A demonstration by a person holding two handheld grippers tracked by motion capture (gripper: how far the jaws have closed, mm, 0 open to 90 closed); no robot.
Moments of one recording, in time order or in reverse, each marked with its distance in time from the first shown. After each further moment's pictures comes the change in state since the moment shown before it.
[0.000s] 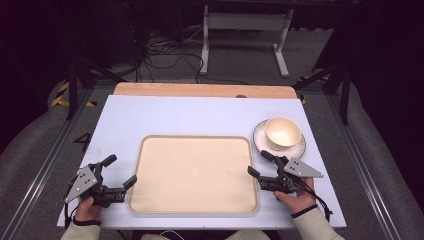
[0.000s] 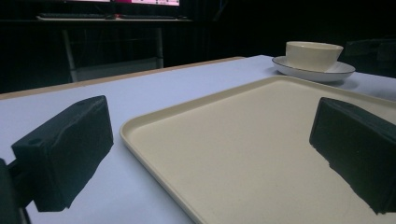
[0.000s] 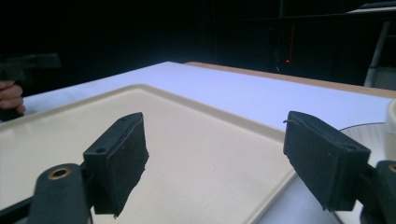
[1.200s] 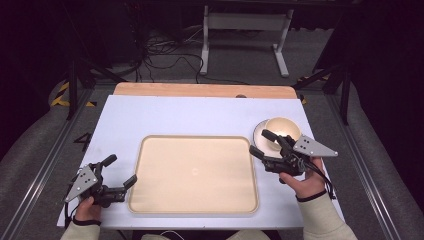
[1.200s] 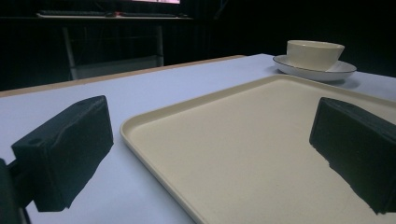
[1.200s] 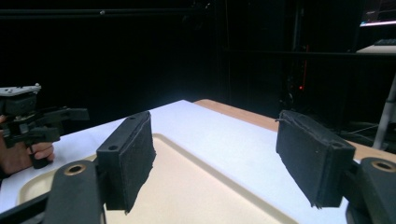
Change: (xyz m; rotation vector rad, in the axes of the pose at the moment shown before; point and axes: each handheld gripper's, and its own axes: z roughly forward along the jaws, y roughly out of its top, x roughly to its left) left arm 0.001 0.000 0.001 0.007 0.001 -0.006; right arm 0.003 0.085 0.002 -0.070 0.065 -0.027
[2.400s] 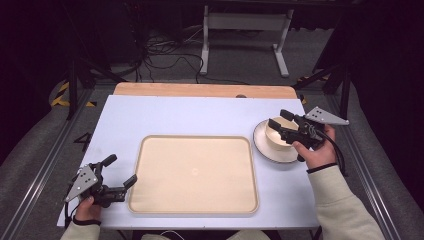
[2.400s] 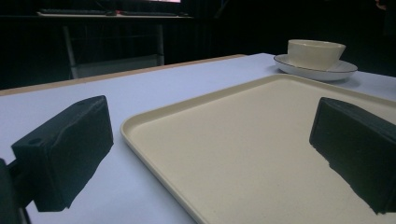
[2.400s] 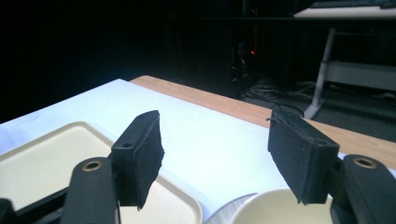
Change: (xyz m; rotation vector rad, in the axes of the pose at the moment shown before) left arm 0.000 0.000 0.000 0.003 0.003 -0.003; right arm -0.083 0.021 0.001 0.158 -0.185 0.058
